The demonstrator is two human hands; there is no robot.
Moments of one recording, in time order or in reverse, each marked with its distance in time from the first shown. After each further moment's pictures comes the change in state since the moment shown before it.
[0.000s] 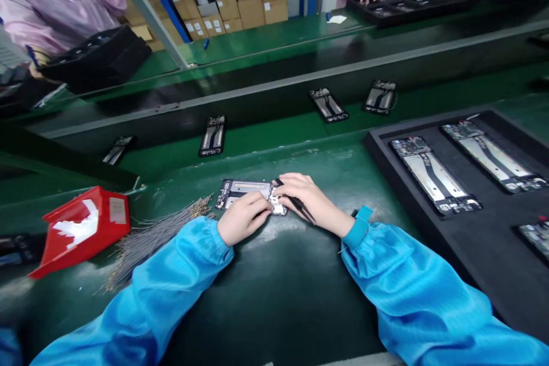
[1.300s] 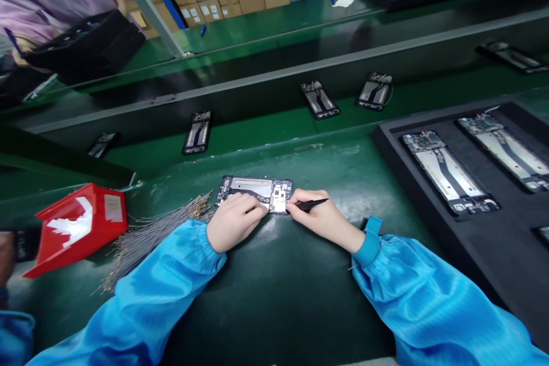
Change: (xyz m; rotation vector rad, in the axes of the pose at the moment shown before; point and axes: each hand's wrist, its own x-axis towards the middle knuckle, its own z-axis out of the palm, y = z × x) left_hand -0.014 0.000 -0.011 0.333 0.022 0.121; right_hand -0.015 -0.015 0.008 0.184 0.090 0.255
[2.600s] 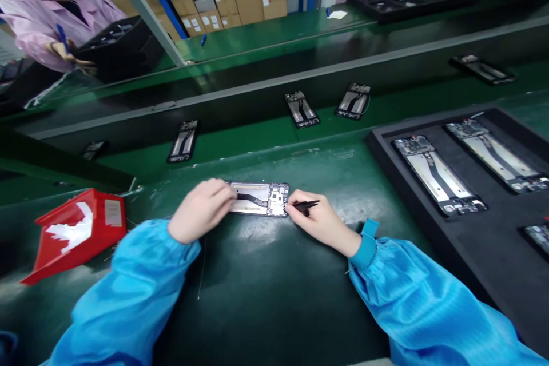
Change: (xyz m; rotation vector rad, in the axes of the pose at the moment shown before) left_hand -0.010 -0.039 -0.035 0.075 -0.175 -0.172; right_hand -0.004 0.002 0.000 -0.015 0.035 -0.008
